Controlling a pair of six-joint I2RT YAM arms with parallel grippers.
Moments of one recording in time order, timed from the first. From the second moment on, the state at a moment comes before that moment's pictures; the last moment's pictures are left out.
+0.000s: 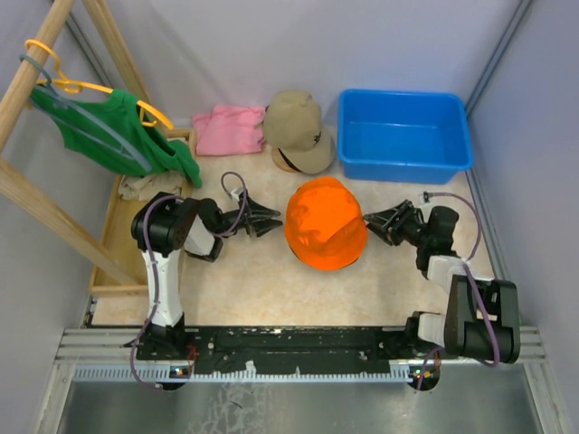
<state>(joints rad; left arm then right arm) -0.30 2.16 0.66 1.52 0.97 -1.88 -0.13 1.25 0.33 0.51 -0.79 1.05</state>
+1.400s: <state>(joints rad) -0.25 1.19 0.77 0.12 -0.05 -0.42 -0.21 1.16 0.64 -0.09 -0.49 0.56</state>
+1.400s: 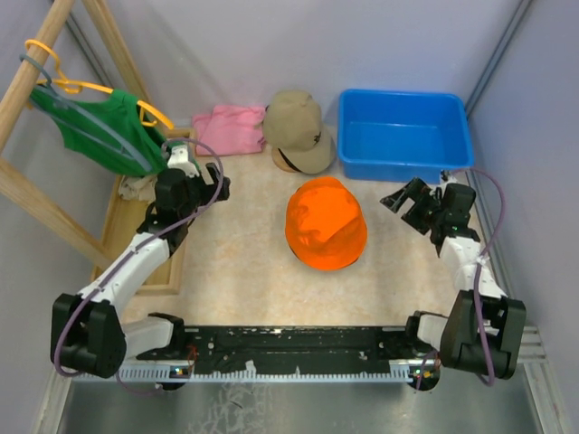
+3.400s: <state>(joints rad) -0.05 1.61 0.13 1.47 0.06 0.06 -0.02 1.45 0.15 1.14 0.00 0.09</state>
